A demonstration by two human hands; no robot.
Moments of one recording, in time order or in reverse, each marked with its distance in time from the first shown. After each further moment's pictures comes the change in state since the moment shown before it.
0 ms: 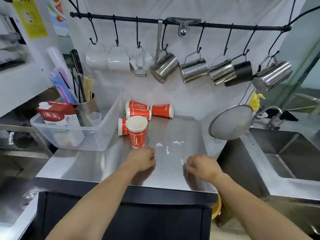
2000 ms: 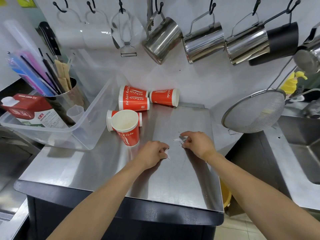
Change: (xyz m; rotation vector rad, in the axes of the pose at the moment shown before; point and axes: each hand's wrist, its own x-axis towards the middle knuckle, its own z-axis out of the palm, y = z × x) left_hand 0.073 0.033 0.019 -0.406 0.044 -0.021; right_hand 0.137 0.038 0.019 0.412 0.061 0.002
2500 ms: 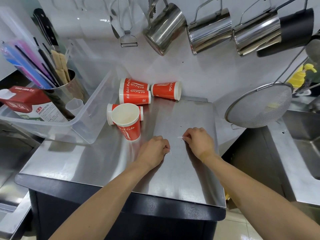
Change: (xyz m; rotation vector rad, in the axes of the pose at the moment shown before) left_hand -0.006 -0.001 0.016 0.133 0.135 0.028; right_hand -0.006 -0.005 0.022 -0.103 0.193 0.012
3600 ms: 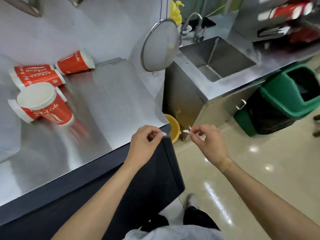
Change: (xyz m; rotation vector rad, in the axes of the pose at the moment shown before) left_hand -0.142 0.097 0.047 -0.711 -0.193 0.283; right_hand -0.331 0.023 -0.050 0.201 0.349 0.531
